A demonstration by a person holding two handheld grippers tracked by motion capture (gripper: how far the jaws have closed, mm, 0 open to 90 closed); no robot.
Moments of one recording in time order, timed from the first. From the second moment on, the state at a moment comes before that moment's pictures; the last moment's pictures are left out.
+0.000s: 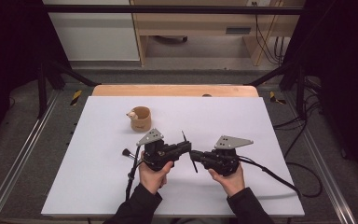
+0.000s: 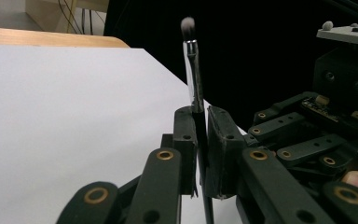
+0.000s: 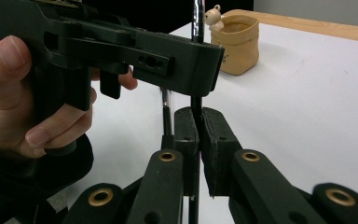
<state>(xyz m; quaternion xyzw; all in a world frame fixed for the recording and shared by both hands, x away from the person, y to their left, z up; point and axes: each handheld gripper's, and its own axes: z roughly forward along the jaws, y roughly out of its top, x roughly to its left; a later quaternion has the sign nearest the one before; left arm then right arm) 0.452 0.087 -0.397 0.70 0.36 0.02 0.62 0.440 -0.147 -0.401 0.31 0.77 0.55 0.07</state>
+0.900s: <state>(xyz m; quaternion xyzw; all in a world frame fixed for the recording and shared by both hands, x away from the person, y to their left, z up) 0.445 0.099 -0.382 0.72 0.33 0.08 0.60 0.439 -0.149 -0.399 0.31 0.77 0.55 0.09</state>
